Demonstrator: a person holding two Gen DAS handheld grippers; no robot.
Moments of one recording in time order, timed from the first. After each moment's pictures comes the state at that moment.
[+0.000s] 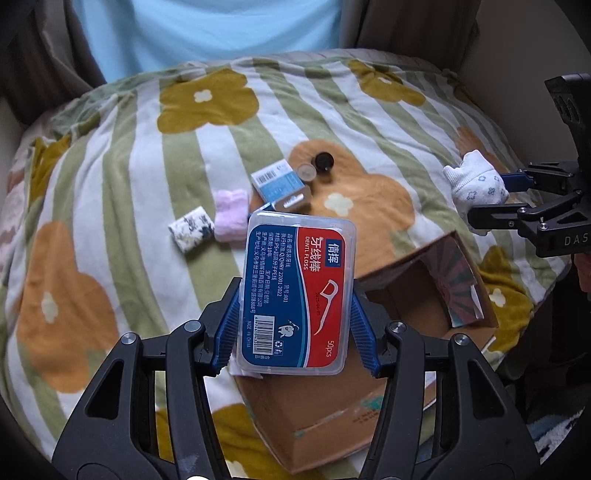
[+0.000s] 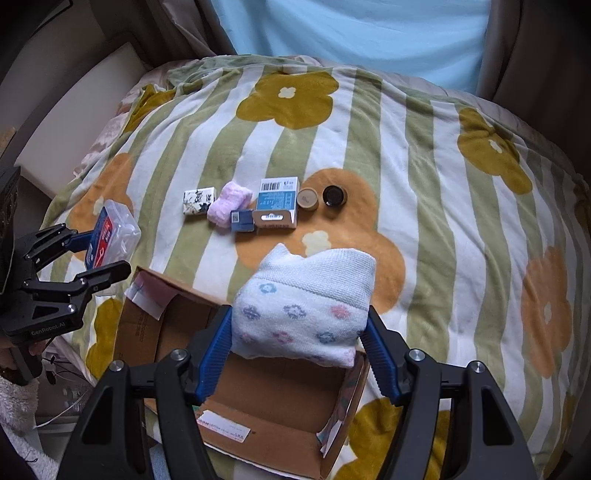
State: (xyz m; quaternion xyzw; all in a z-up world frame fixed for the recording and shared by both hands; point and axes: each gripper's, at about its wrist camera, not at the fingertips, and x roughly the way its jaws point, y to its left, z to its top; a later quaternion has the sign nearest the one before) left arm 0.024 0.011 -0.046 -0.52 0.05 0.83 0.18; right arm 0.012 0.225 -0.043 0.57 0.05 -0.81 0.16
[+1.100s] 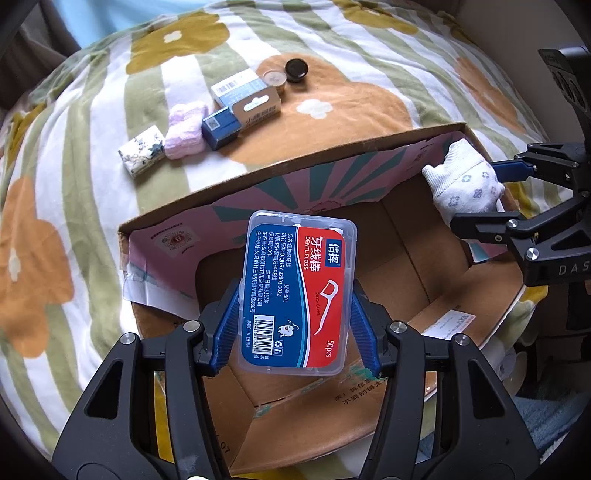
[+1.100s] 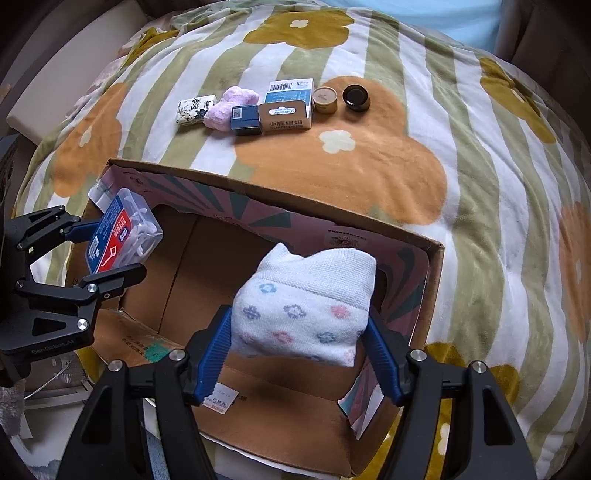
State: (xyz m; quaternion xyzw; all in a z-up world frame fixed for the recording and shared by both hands) left arm 0.067 0.051 -0.138 -0.58 0.09 0.79 0.17; right arm 0.058 0.223 -0.143 0.61 0.08 -0.77 0.16
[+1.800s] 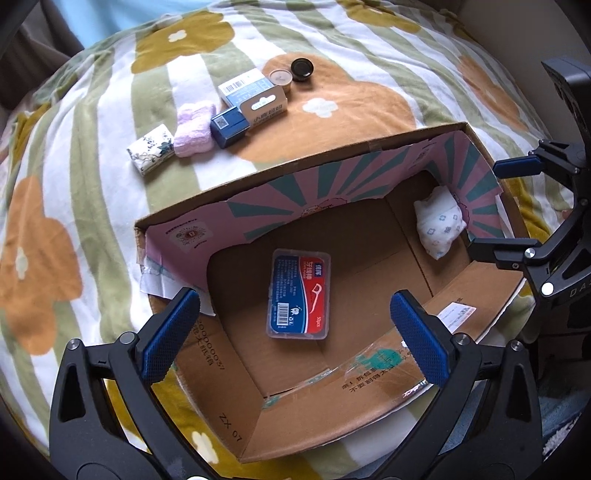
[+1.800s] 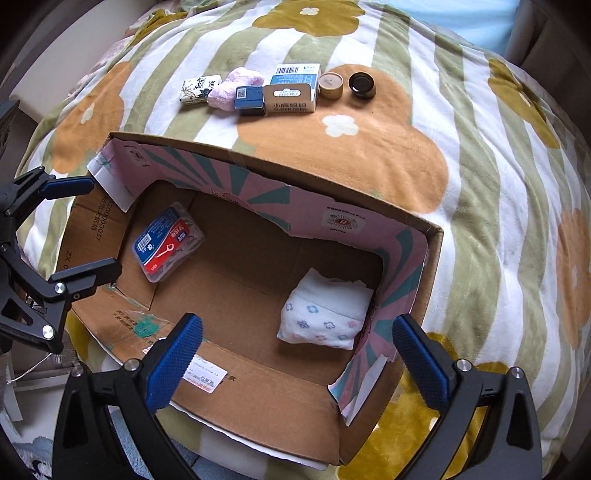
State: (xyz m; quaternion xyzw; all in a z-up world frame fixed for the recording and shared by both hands) left arm 0.071 0.046 -0.130 -0.58 0.10 0.79 0.17; right arm 0.065 0.227 -0.144 0.62 0.10 -0.76 0.17
